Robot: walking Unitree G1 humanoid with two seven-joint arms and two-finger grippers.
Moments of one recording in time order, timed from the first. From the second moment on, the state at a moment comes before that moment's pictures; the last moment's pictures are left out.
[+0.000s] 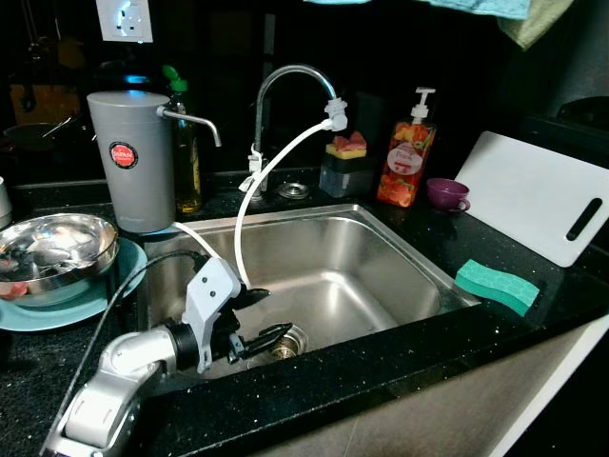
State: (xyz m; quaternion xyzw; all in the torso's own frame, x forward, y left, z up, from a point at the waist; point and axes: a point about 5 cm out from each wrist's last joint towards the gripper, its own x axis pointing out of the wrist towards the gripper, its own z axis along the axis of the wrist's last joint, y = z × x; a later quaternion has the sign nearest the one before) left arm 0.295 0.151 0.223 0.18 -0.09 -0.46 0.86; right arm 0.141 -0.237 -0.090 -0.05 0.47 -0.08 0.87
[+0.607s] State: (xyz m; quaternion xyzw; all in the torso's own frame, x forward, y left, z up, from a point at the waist) left arm 0.250 0.297 0.356 0.42 -0.13 -0.25 0.86; right arm 0.154 -0.230 -0.088 -0.04 0.46 -0.08 0.88
